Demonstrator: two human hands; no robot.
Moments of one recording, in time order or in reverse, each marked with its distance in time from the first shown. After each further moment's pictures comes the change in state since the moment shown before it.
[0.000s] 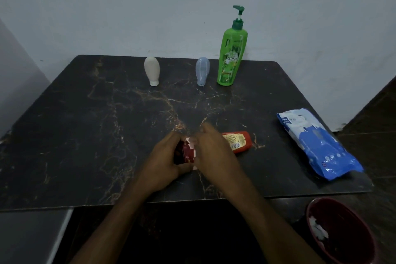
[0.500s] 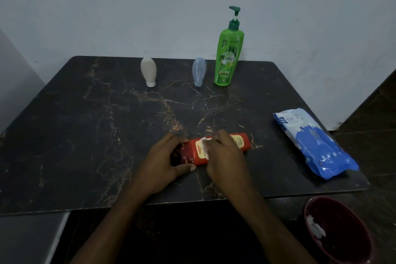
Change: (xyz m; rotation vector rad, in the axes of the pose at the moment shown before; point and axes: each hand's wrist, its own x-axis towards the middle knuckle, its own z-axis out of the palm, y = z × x) left_hand -0.003 0.002 -0.002 0.047 -0.005 0.013; right_hand -0.024 0.032 0.012 0.013 0.149 0.053
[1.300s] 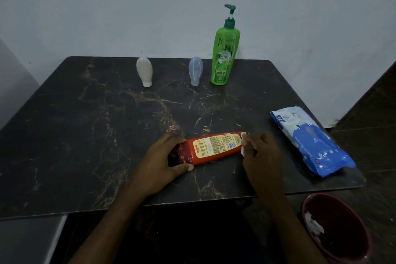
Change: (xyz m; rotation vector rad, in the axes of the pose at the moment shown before) left_hand 0.002 0.001 0.000 0.032 -0.057 -0.045; right_hand -0.013 0.071 -0.013 0.177 0.253 0.361
